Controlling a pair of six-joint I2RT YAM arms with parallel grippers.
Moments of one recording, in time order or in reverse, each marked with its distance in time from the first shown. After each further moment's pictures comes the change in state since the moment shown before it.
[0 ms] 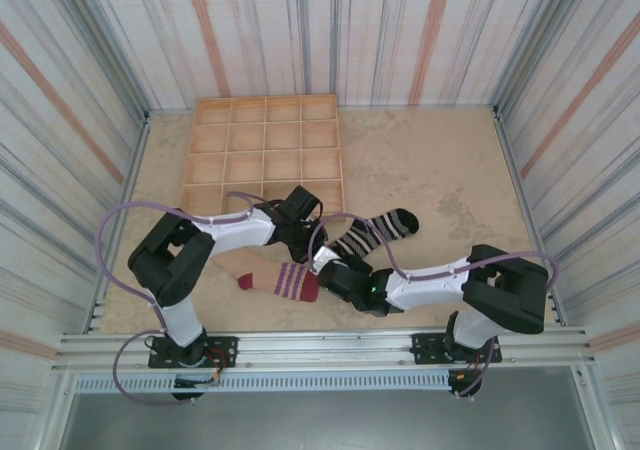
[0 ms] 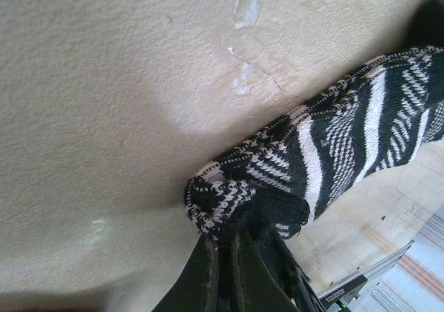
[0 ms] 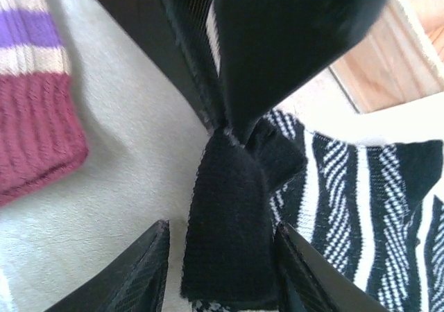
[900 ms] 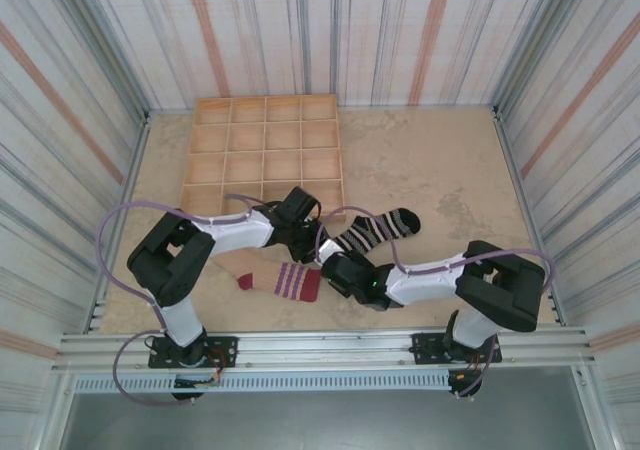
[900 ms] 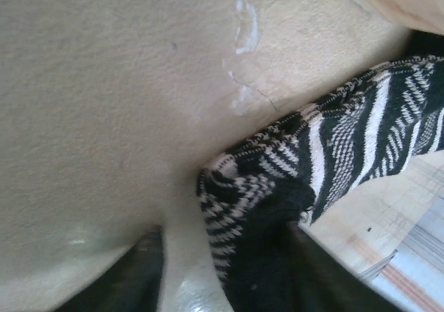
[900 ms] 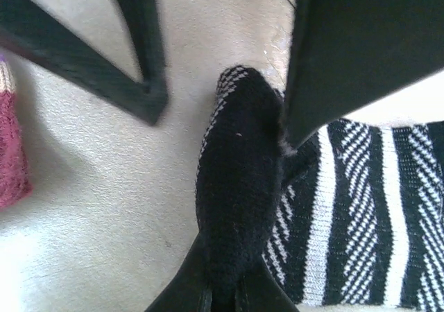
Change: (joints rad) left arm 0.002 -0.007 -0.033 0.064 -0.018 -0.045; right arm -0.085 0.002 -0.023 0.064 -0.094 0.074
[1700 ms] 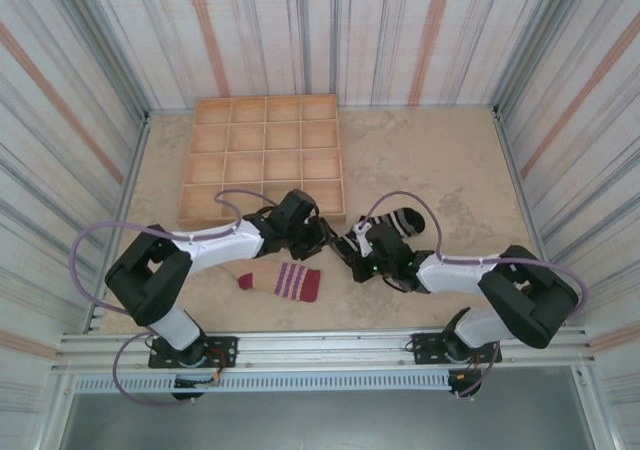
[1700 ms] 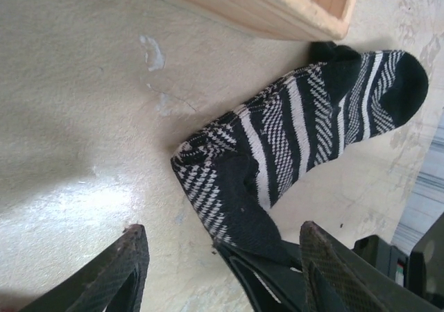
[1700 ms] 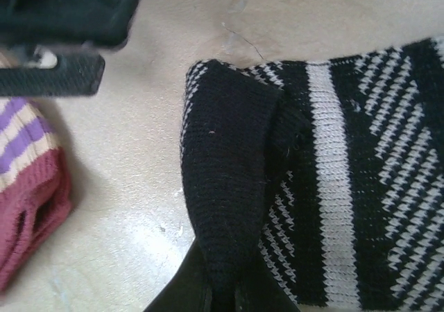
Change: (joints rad) left arm -0.057 -0.147 -0.082 0.108 -0.149 0.049; right arm -0.390 -0.142 -0.160 0.158 -0.665 0.272
